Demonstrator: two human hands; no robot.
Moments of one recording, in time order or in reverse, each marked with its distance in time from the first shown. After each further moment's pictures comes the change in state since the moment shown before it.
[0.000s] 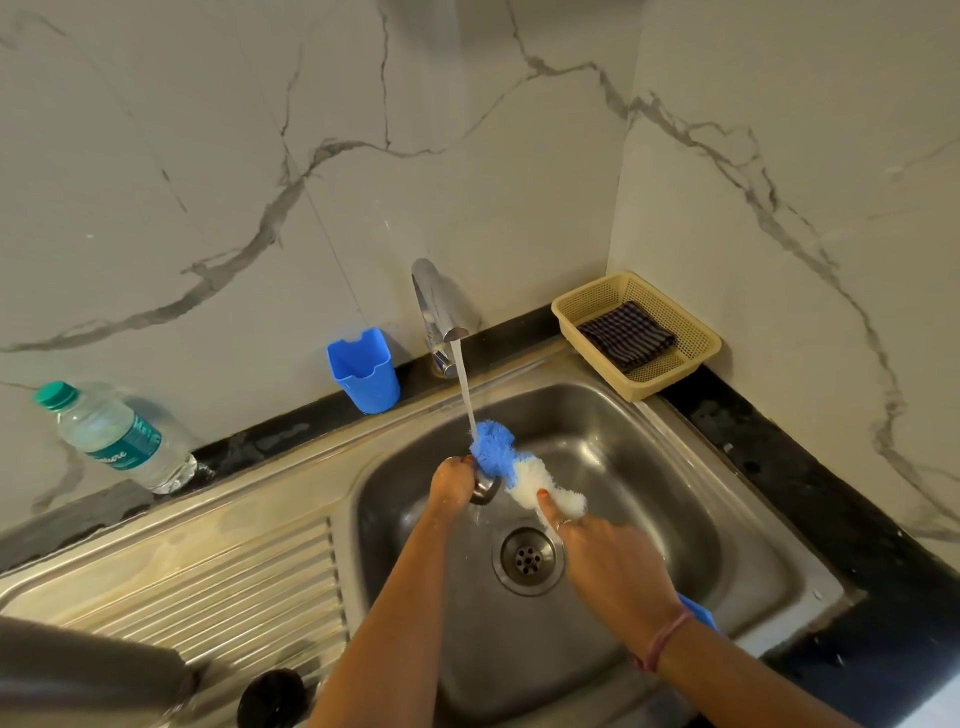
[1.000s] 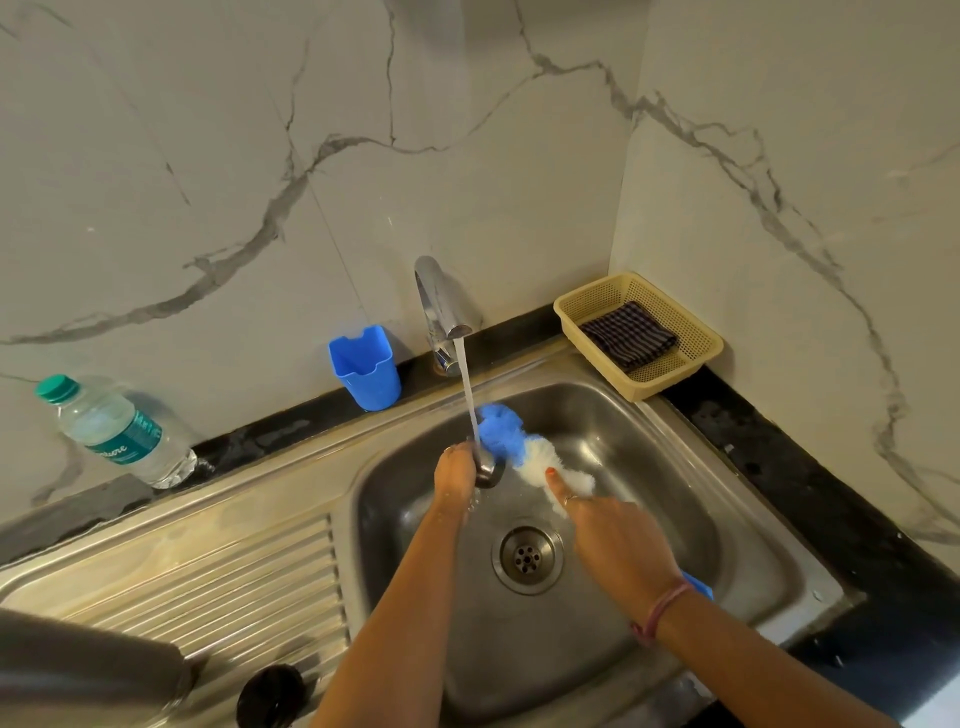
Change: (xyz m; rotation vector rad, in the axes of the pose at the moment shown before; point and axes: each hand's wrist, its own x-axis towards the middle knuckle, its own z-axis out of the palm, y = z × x) left_hand -0.020 0.012 0.005 -0.405 0.003 -0.010; right_hand 0.015 0.013 -0.004 0.052 0.033 0.006
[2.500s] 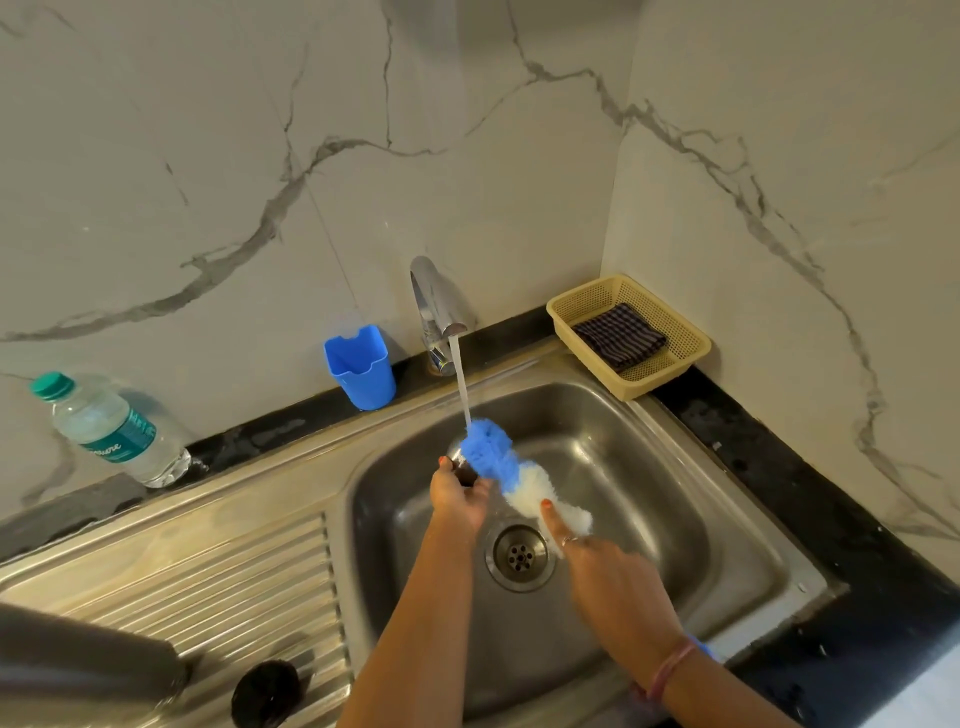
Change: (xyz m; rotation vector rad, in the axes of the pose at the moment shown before) left_hand -0.018 -0.010 0.010 -1.019 0.033 -0.287; right_hand -0.039 -0.014 0.008 0.116 -0.079 0.077
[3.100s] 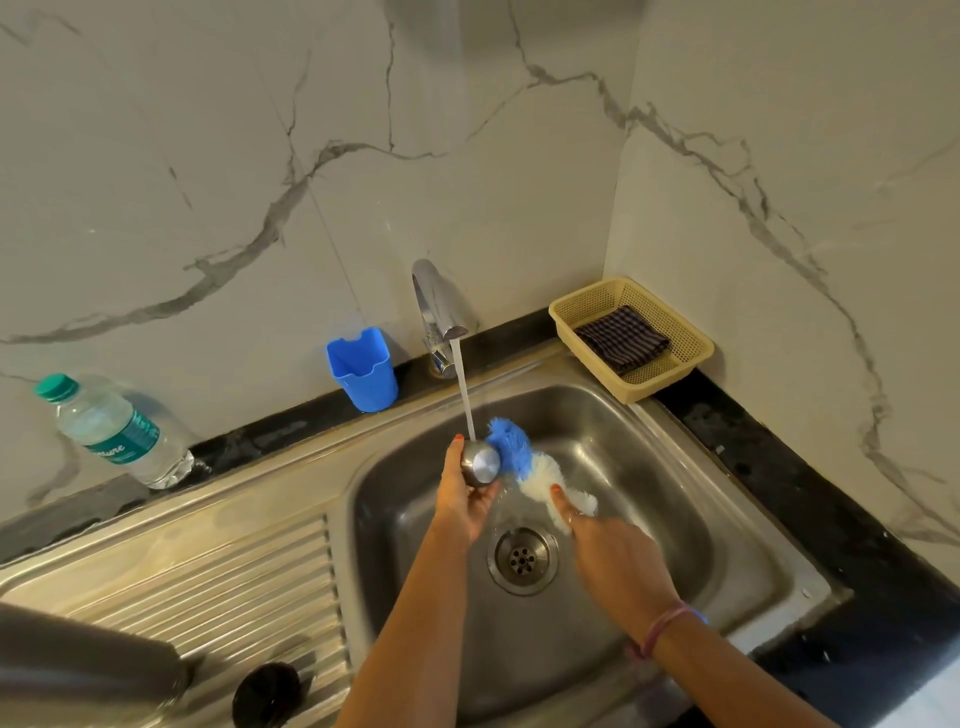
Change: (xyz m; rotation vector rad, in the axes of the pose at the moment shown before) left_hand -0.004 0.000 -0.005 0.318 -0.130 0.050; right_hand 0.024 0.013 -0.001 0.021 0.024 0.039
